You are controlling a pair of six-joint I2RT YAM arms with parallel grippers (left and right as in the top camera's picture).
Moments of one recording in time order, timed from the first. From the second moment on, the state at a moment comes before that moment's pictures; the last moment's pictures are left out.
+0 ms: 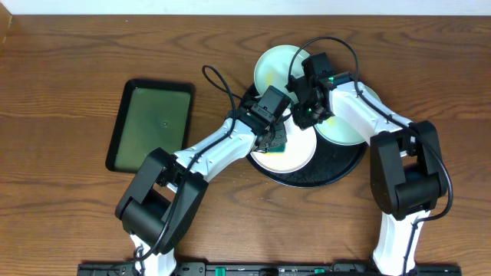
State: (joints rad) left arm -0.64 1.92 1.25 -0.49 0.04 -0.83; right arm 0.32 2.09 1.46 -0.72 -0.14 -0.14
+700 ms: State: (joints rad) left arm -0.70 1.93 1.25 -0.45 0.01 -0.83; right arm 0.32 2.09 1.46 -0.72 -0.15 -0.13
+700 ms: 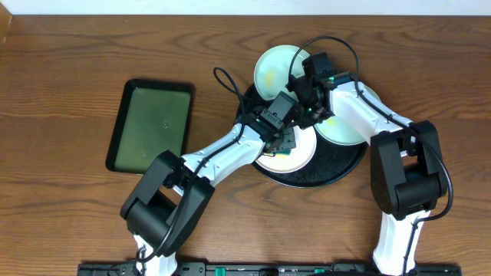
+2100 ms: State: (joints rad) left arm -0.74 1.94 1.25 -0.65 -0.35 -0.96; right arm 0.32 2.09 1.46 -0.73 -0.16 -0.11
